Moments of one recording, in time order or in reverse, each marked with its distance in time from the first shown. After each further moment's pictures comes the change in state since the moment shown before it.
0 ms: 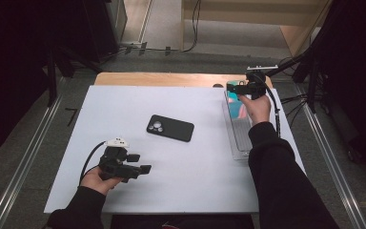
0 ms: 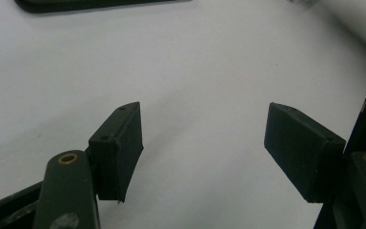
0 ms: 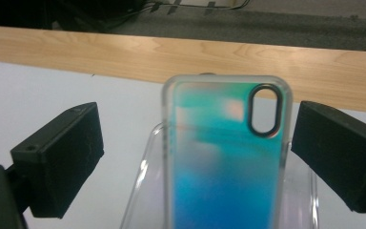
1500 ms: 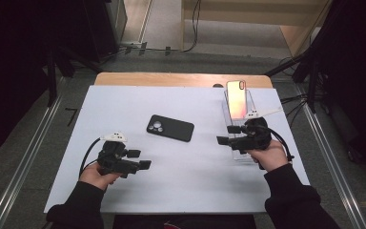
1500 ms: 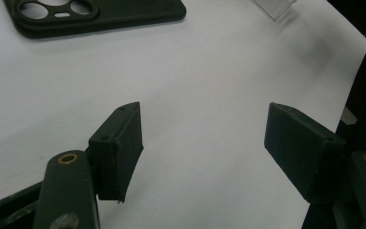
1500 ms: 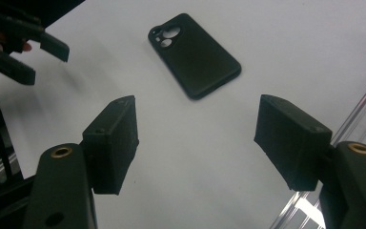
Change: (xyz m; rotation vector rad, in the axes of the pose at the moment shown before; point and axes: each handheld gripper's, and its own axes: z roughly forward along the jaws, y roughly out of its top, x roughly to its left) left arm 0.003 0.011 -0.007 -0.032 -0.055 0.001; right arm 0.073 -0.113 -0.117 0.095 0.453 -0.299
